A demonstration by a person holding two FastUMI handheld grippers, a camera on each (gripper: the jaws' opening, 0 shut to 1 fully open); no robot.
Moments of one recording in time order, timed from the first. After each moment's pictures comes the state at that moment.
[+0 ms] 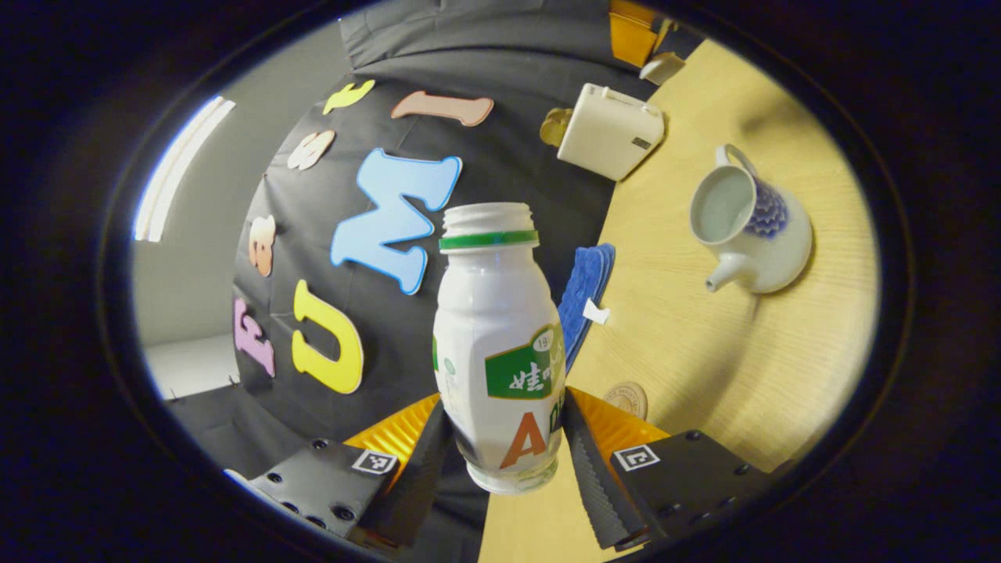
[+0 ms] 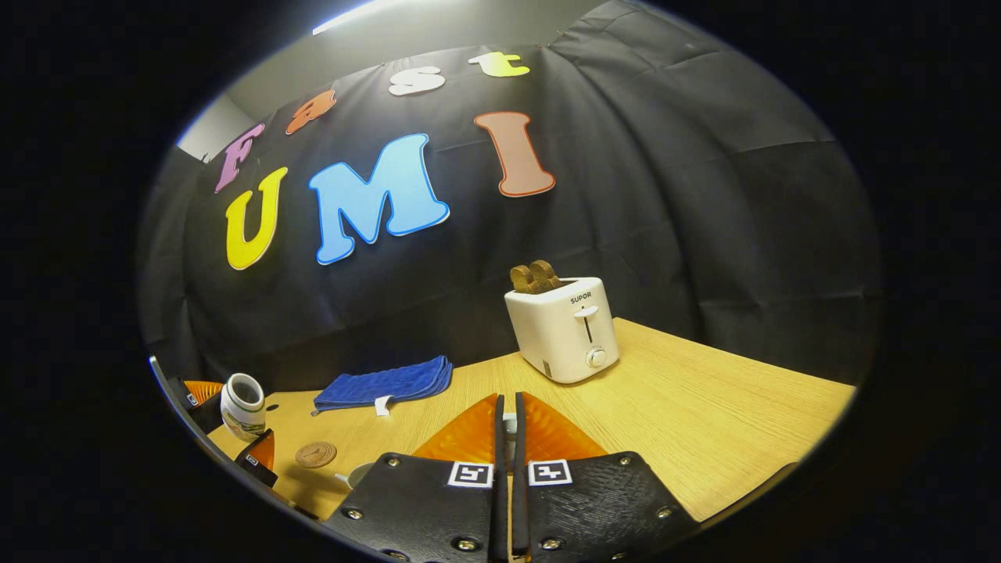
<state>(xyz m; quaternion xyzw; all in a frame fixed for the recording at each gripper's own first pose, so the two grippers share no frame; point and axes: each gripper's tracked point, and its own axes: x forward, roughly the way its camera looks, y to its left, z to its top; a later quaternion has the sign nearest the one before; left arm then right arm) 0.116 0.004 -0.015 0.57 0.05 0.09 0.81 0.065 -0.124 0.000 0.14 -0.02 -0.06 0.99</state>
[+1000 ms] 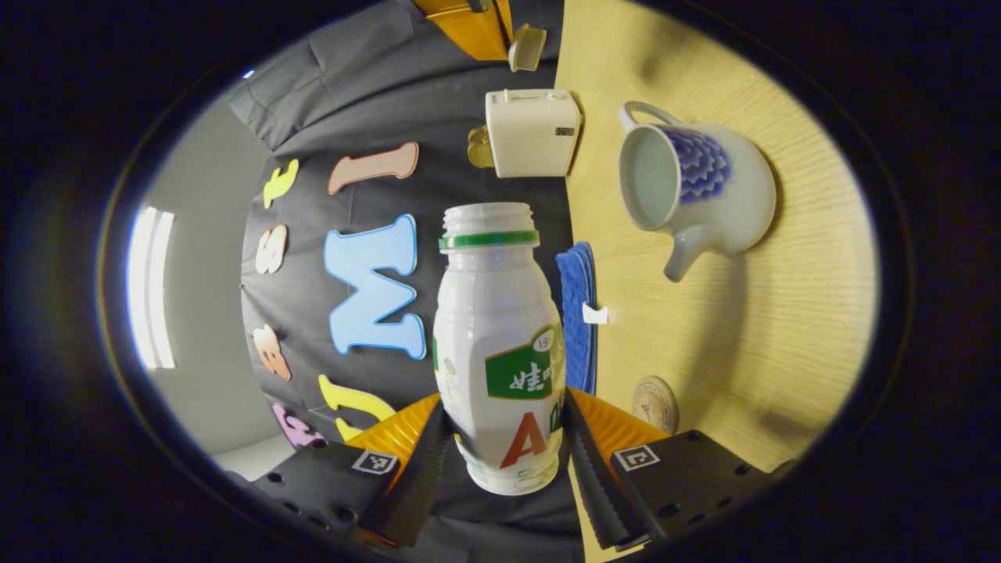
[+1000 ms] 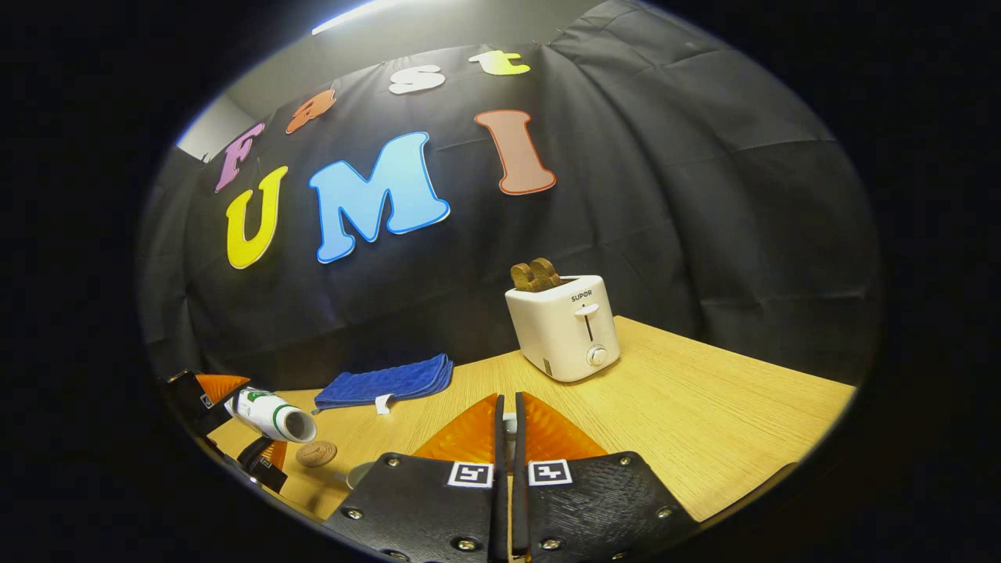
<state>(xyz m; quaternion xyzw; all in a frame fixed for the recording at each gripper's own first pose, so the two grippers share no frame) 0.135 -0.025 -0.013 0.71 0.02 0.07 0.70 0.065 -0.124 -0.001 0.14 -0.01 -0.06 0.99</state>
